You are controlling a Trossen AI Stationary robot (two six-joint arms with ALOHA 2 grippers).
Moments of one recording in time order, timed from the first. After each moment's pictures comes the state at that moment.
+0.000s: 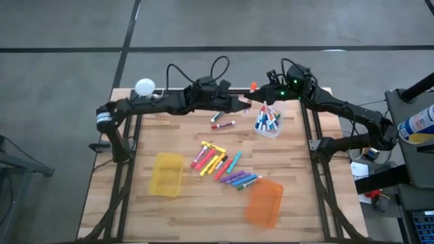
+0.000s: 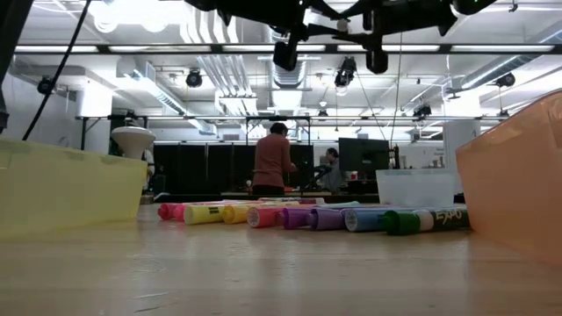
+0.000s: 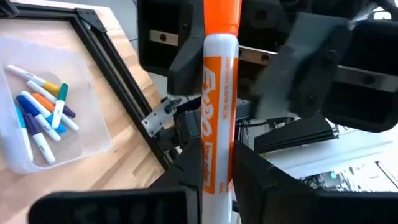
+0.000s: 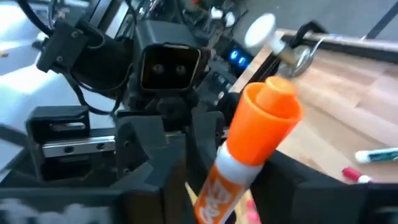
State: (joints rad) left arm 0.25 1.71 1.52 0.05 0.19 -1.03; right arm -0.59 1.19 0.99 0.03 -0.57 0.87
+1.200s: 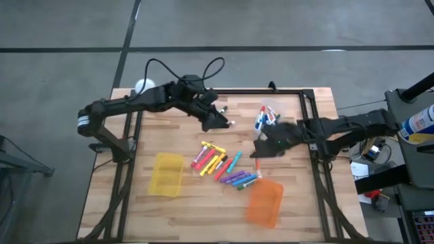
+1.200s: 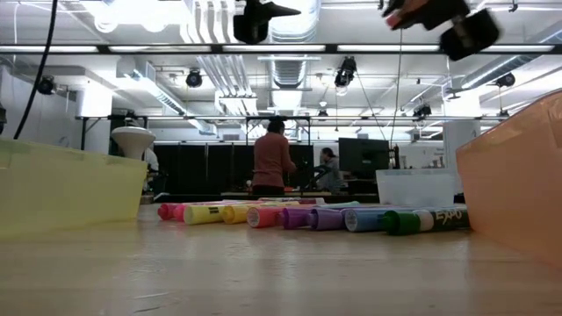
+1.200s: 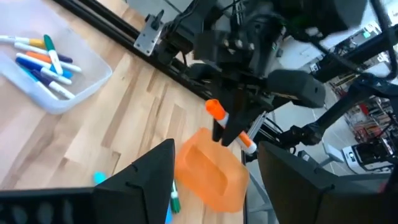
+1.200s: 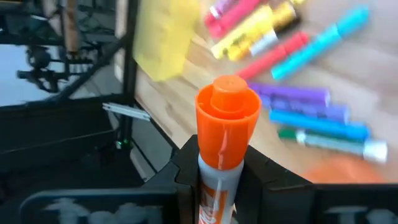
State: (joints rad) left arm 0.25 1.50 1.52 -0.44 0.48 -0.53; right arm 0.16 1.15 0.99 -0.52 -0.08 1.48
